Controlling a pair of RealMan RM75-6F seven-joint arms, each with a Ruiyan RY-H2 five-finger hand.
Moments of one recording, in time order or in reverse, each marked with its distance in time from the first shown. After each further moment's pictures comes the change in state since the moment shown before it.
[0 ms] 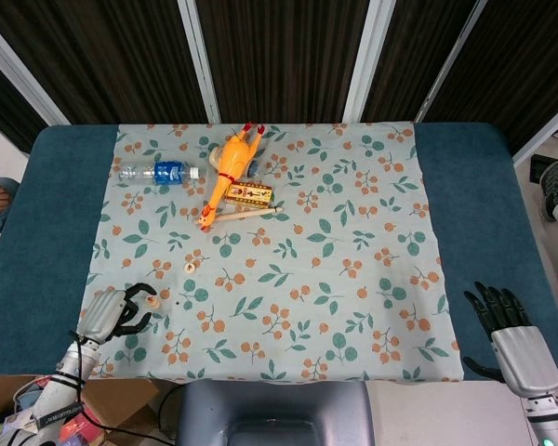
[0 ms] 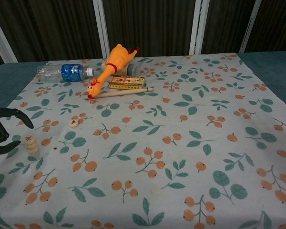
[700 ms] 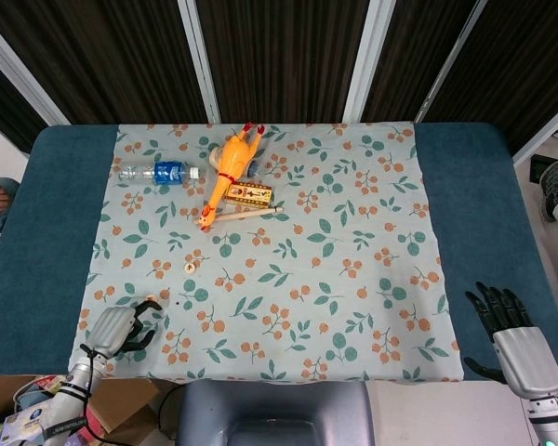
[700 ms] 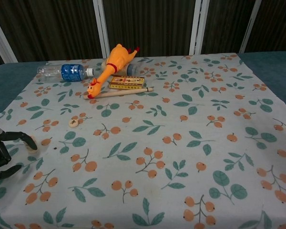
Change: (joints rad) left arm 0.017 -0.050 0.045 0.047 -0.015 -0.043 0.104; right arm -0.004 0.002 -0.001 0.002 -0.006 0.009 0.006
